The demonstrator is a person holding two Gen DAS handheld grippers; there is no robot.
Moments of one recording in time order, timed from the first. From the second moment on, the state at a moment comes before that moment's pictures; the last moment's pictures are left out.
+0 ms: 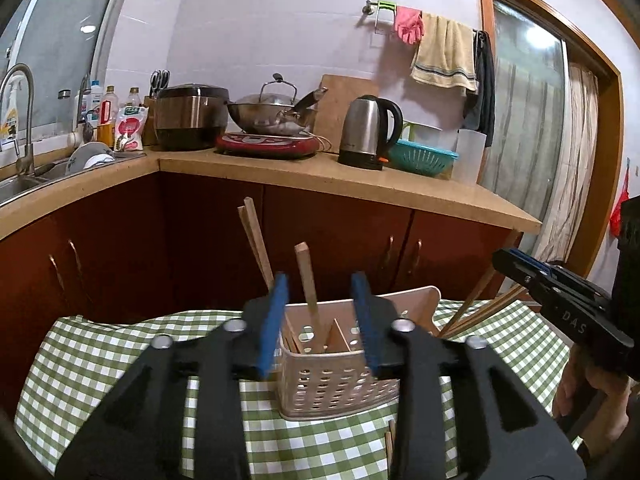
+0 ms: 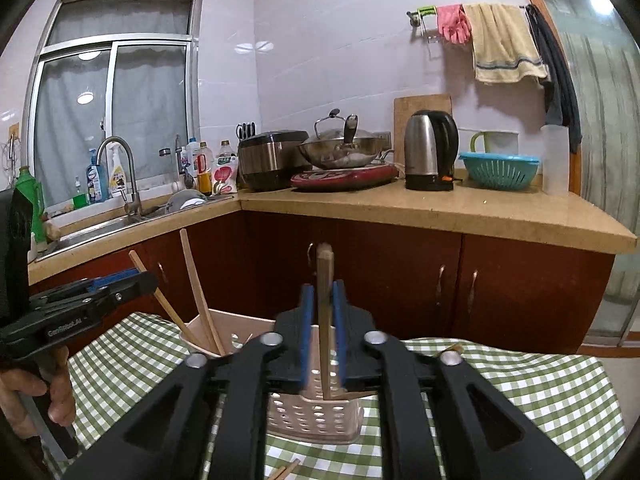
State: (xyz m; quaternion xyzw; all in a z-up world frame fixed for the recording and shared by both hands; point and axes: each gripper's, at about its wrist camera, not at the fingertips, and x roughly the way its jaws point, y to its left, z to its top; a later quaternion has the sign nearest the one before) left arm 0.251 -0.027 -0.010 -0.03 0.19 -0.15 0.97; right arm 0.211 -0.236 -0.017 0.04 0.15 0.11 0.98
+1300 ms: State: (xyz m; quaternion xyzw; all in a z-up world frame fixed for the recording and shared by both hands) left arm 0.065 0.012 -0.082 -0.05 0.22 -0.07 0.97; right arm 0.011 -0.238 -0.095 0.02 0.18 0.06 0.98
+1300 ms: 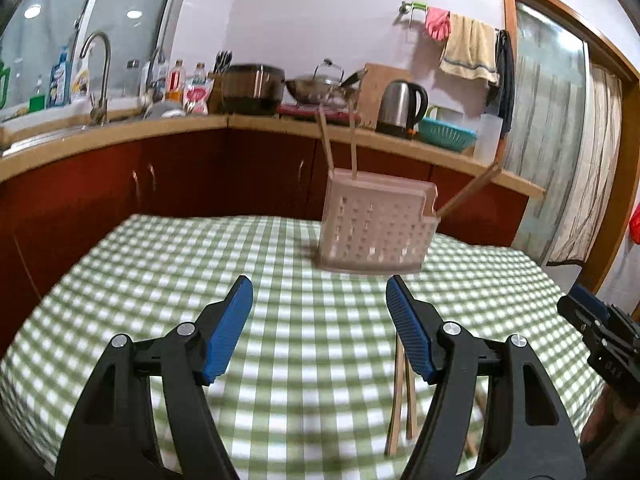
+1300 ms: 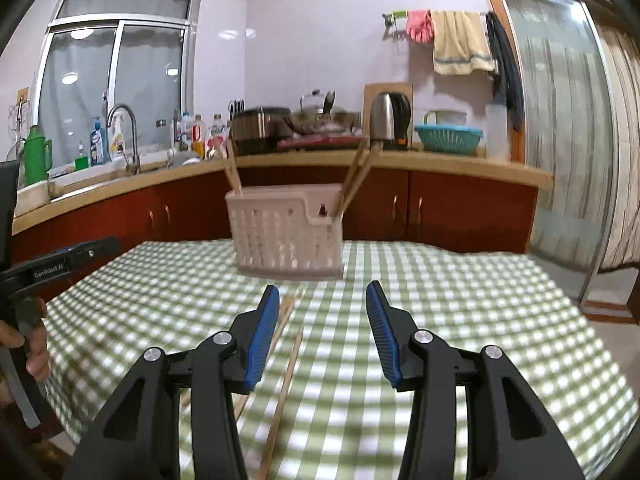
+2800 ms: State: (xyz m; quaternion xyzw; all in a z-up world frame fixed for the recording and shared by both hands) left arm 0.035 -0.023 -0.157 -0.02 0.31 -0.10 0.95; right arm 0.020 -0.224 -0.182 0.02 0.33 0.09 0.94
